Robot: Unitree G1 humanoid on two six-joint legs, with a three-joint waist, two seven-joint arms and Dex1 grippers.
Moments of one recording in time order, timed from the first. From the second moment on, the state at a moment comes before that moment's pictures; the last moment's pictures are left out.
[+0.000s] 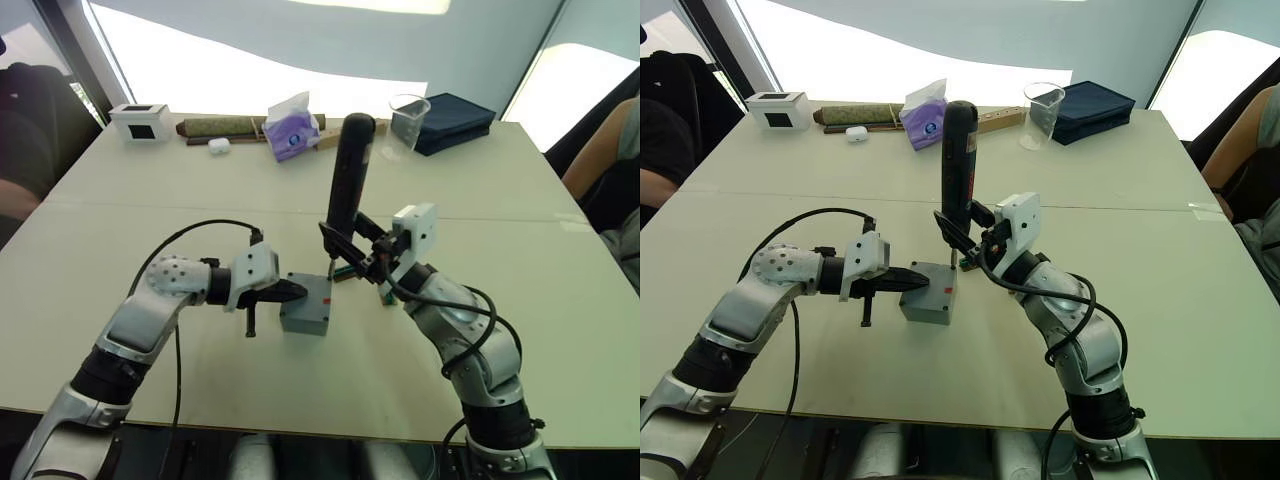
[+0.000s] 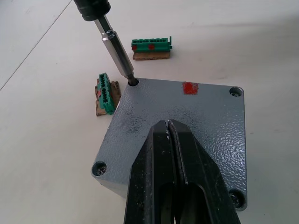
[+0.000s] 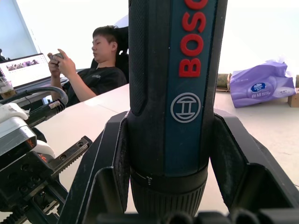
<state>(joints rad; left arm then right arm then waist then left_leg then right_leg) -0.46 0.66 -0.22 -0.13 -0.25 0.28 -1.15 -0.31 -0.19 0.11 -0.41 0.44 0.43 0.42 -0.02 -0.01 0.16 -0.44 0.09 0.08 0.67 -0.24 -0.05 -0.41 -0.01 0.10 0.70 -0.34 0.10</state>
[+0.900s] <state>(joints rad) -0.41 0.66 -0.24 -0.14 -0.23 0.29 -1.12 -0.34 -0.28 0.17 -0.43 0.38 0.54 0.45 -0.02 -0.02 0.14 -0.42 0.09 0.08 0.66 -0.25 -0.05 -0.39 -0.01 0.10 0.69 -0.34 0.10</state>
